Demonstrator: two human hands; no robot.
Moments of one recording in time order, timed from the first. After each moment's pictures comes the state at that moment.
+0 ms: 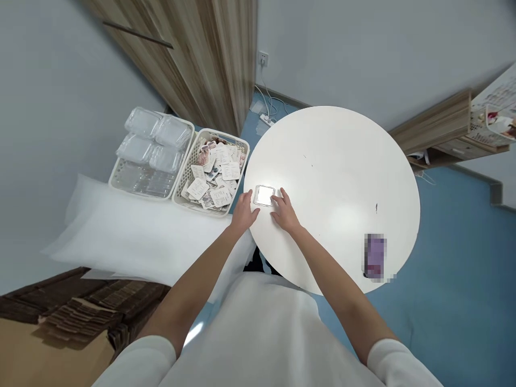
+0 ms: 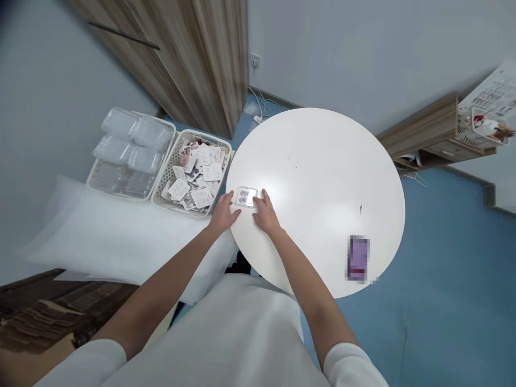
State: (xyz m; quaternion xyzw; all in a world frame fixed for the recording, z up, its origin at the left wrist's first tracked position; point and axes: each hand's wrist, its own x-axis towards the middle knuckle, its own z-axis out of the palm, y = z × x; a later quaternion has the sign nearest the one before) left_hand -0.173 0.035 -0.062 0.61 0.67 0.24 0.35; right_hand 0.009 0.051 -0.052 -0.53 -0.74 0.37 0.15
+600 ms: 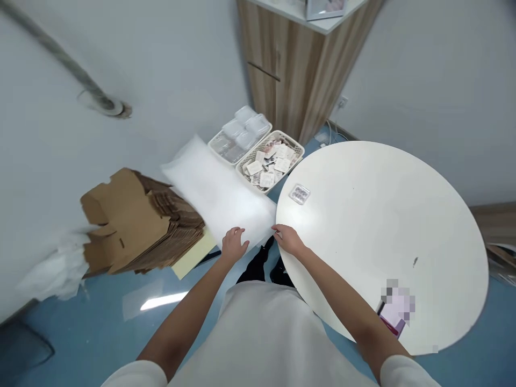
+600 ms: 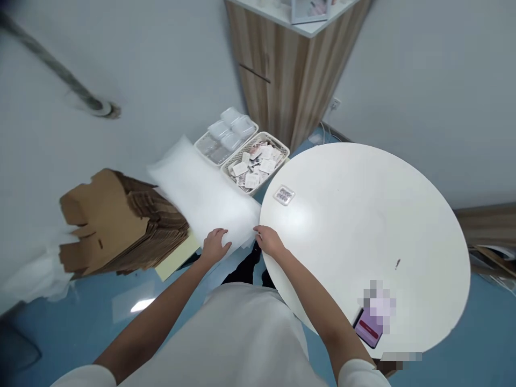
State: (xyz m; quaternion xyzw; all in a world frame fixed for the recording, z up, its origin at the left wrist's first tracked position) left_hand -0.176 -0.185 -0.043 0.44 0.86 0.12 0.23; right_hand -0.003 -0.029 -0.036 -0.28 -0.84 0.46 0.02
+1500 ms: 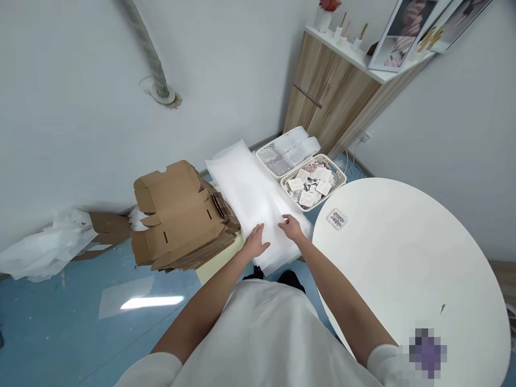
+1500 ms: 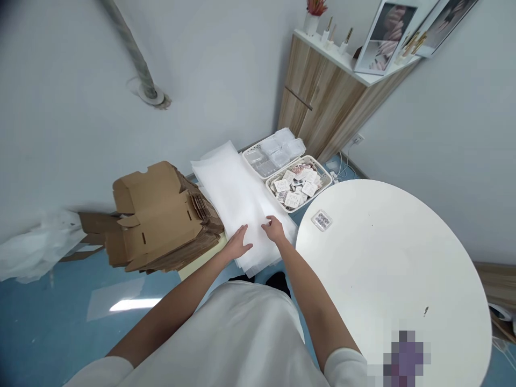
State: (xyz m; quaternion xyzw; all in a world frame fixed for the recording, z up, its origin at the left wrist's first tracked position) left_hand -0.266 -0.199 -0.064 0.40 0.81 0.23 0.37; right_hand -0.171 -0.043 -0.041 -0.45 -0.76 0.47 -0.05
